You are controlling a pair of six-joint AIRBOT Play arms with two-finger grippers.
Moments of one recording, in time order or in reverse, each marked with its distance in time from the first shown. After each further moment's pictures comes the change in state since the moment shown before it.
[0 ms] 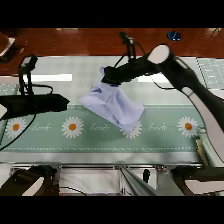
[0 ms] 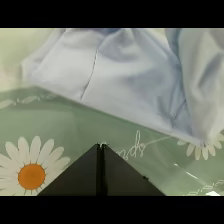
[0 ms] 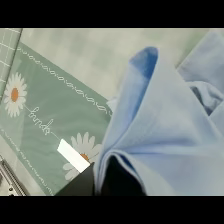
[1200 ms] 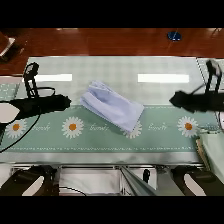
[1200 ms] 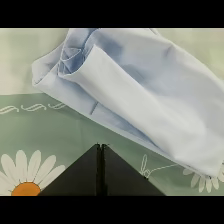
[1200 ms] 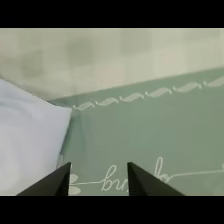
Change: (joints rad) left arm 0.049 -0.055 -0.107 -0.071 0.181 -0.006; right arm -0.466 0.851 -0.845 -0.526 0.027 0.380
